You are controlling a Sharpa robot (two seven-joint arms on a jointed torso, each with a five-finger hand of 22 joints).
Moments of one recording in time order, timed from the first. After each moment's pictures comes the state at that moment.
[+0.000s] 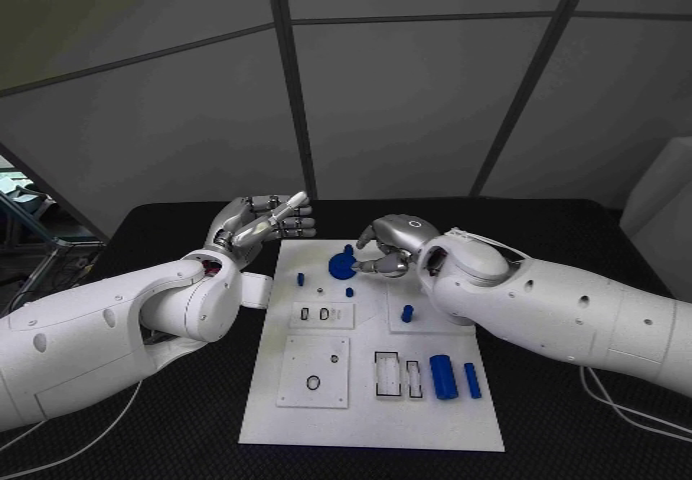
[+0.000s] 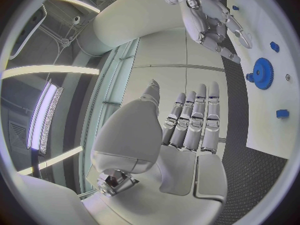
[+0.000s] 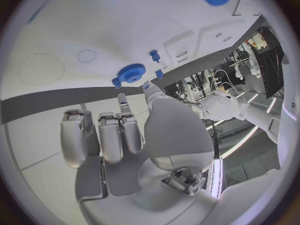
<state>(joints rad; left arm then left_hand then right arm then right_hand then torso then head) 1.15 -0.92 0.08 1.63 -0.06 -0.44 0.44 1.36 0.00 -0.02 0.17 0.06 0.90 0.23 0.10 0.07 0.94 0.19 0.11 0.07 1.02 0.14 0.17 0.12 0.19 0.81 0.25 0.45 0.22 1.24 -0.57 0.00 1.37 -1.61 -0.33 -0.21 1.23 -0.03 0.10 0.17 0.22 0.88 0.18 0.10 0.08 1.47 0.09 1.56 1.31 1.47 0.01 1.57 1.31 0.04 1.47 0.12 1.52 1.31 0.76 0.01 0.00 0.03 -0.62</state>
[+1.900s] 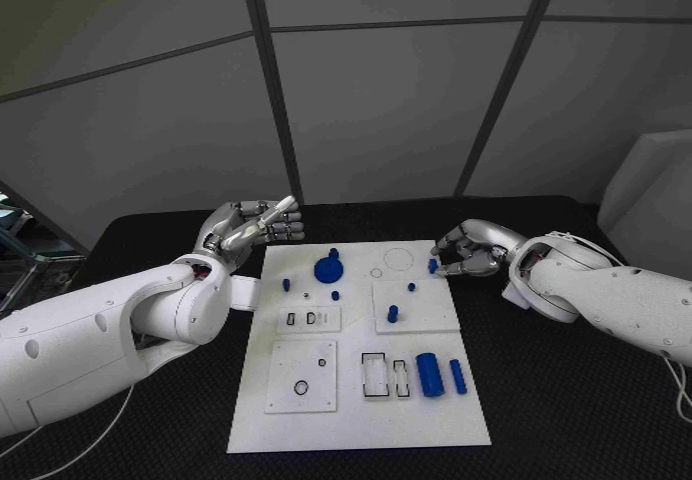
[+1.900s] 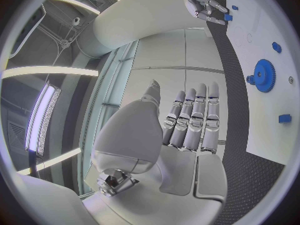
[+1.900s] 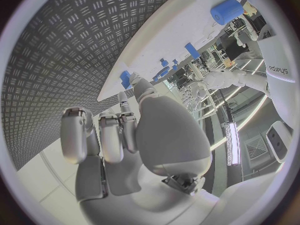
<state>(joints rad) 1.14 -0.90 0.08 1.57 -0.06 -0.42 0.43 1.37 0.01 -0.03 0.15 0.06 0.93 0.23 0.10 0.07 1.00 0.18 0.12 0.07 1.03 0.14 0.16 0.13 0.19 0.80 0.25 0.47 0.22 1.21 -0.81 0.00 1.24 -1.25 -0.24 0.13 1.41 -0.06 0.09 0.03 0.23 0.93 0.15 0.10 0.08 1.47 0.08 1.51 1.31 1.47 0.00 1.57 1.31 0.04 1.43 0.11 1.48 1.31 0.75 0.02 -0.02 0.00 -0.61</state>
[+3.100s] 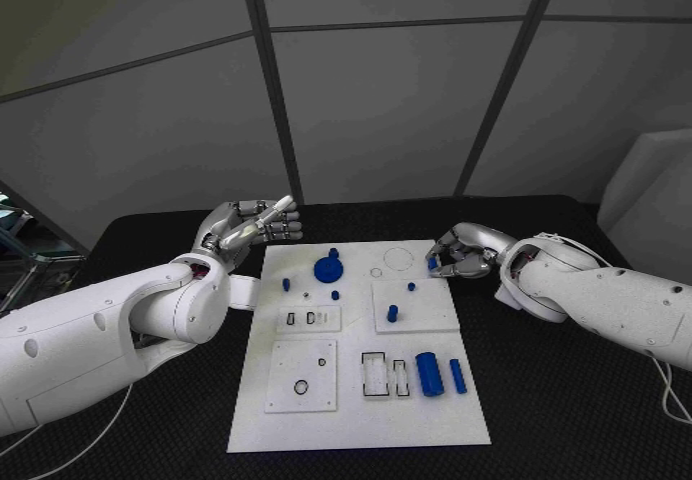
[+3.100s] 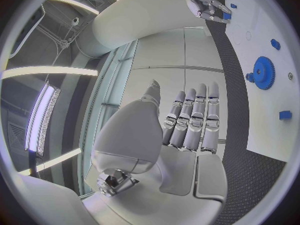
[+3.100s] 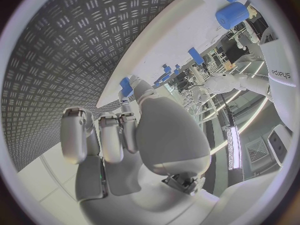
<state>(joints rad) 1.14 -0.91 0.08 1.57 -0.06 -0.42 0.43 1.37 0.01 -0.03 0.15 0.06 0.93 0.23 0.09 0.07 1.00 0.18 0.12 0.07 1.03 0.14 0.16 0.13 0.19 0.80 0.25 0.47 0.22 1.20 -0.77 0.00 1.21 -1.29 -0.22 0.11 1.40 -0.03 0.09 0.04 0.23 0.99 0.16 0.10 0.08 1.47 0.08 1.51 1.31 1.47 0.00 1.57 1.31 0.04 1.43 0.11 1.48 1.31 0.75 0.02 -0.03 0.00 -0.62</state>
